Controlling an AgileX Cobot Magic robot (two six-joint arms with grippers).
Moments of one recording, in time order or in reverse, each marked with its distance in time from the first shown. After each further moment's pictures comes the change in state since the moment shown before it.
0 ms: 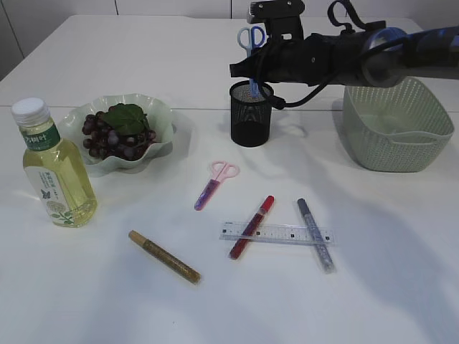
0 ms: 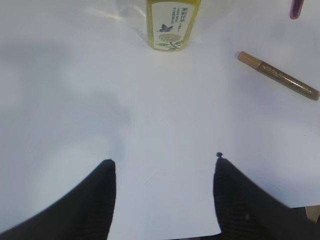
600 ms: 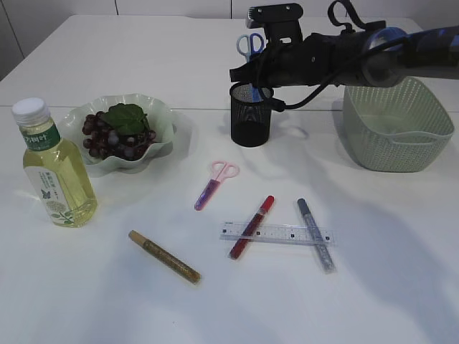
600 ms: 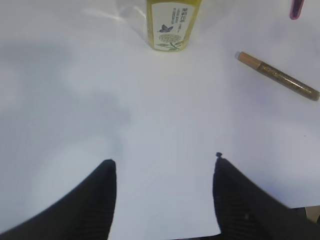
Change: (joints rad) left arm 0.000 0.000 0.000 0.000 -0.002 0.000; right arm 0.000 0.000 0.000 0.003 0.054 0.000
